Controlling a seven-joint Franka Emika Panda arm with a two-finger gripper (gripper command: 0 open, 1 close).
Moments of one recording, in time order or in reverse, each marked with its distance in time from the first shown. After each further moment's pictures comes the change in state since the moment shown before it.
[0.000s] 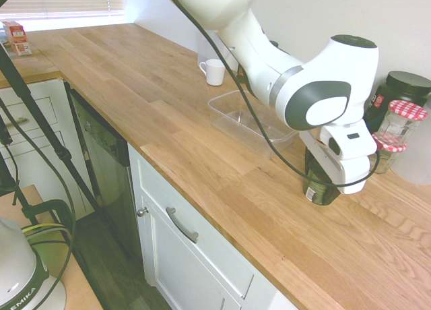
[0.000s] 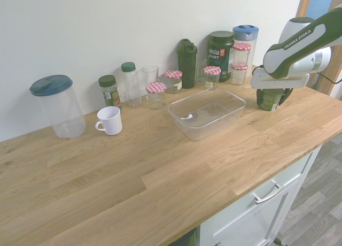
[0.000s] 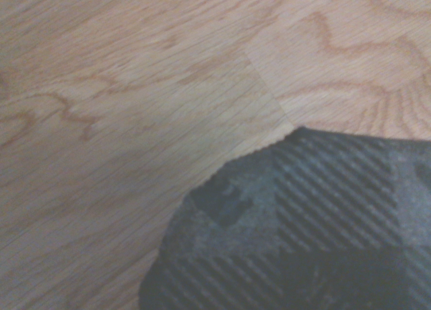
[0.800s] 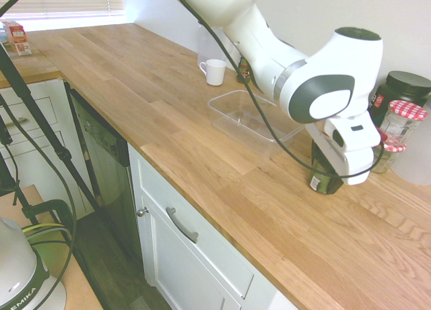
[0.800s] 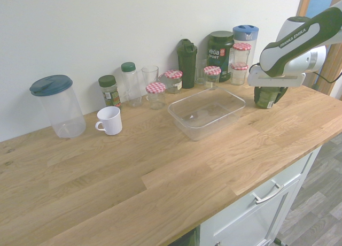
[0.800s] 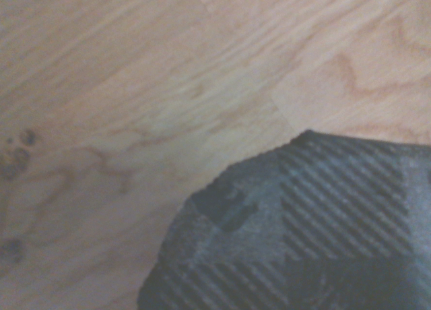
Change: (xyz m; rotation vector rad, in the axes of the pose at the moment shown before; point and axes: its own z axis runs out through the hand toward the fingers) arm -0.001 -0.025 -0.030 0.073 0.012 0.010
